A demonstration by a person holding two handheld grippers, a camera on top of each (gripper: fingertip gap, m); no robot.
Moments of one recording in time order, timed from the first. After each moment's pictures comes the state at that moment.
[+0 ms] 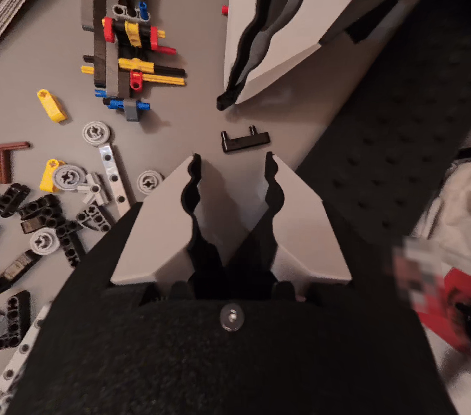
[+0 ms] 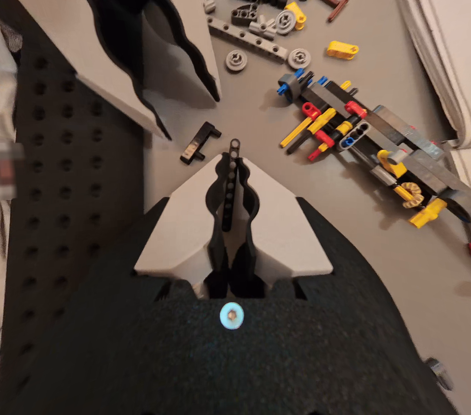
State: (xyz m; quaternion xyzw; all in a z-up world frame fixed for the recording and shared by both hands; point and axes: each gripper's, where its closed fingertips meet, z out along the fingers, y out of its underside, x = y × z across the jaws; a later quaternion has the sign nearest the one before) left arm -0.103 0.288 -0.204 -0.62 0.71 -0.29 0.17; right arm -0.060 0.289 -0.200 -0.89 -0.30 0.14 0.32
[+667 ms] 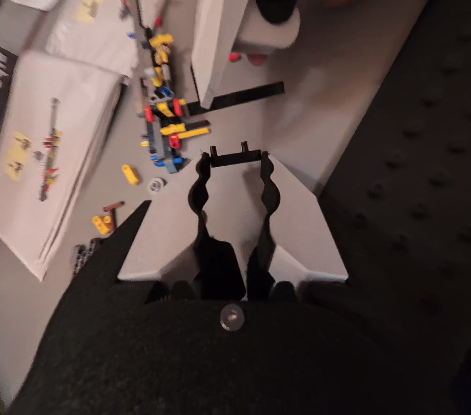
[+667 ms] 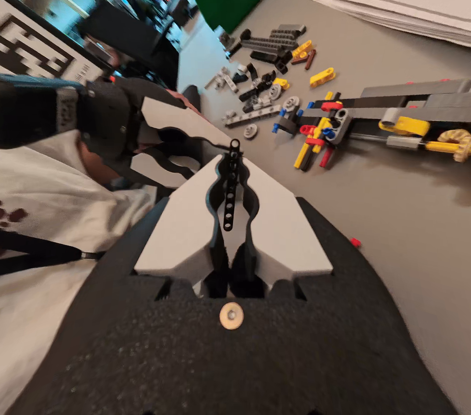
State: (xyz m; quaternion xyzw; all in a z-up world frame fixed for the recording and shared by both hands) left arm -0.080 0.296 -0.189 -0.50 0.77 -0.20 0.33; right arm -0.058 0.303 -0.154 -0.81 -0.05 0.42 0.39
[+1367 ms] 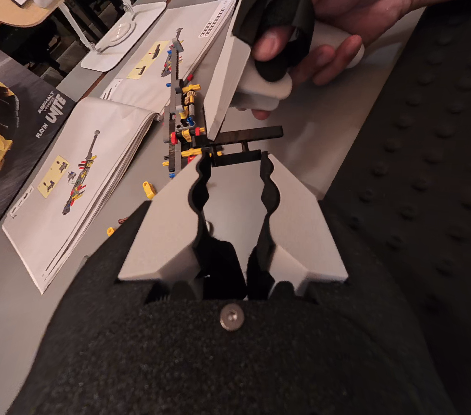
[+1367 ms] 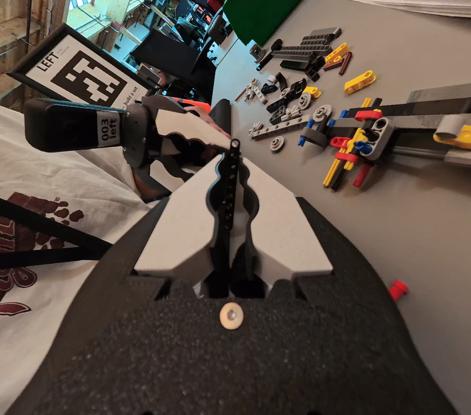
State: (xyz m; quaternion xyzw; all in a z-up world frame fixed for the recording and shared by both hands) left arm -0.081 0.296 -0.159 -0.47 0.72 -0.28 0.42; right arm -0.077 0.310 -0.145 -0.77 -0.04 0.50 0.39
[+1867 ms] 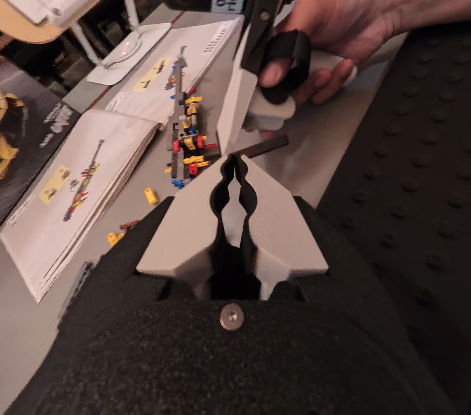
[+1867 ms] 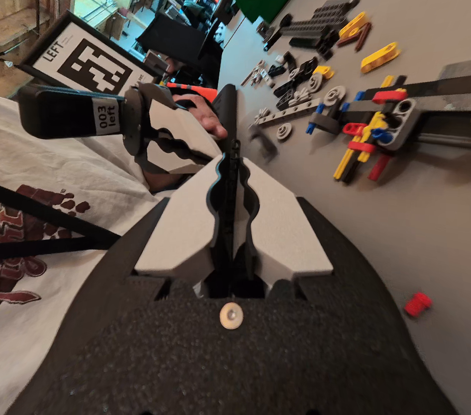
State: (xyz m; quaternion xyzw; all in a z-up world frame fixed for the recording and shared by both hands) left arm -0.085 0.294 -0.147 -0.46 0.71 -0.31 0.43; right arm -0.088 0.306 -0.155 -0.77 -0.04 0.52 0.35
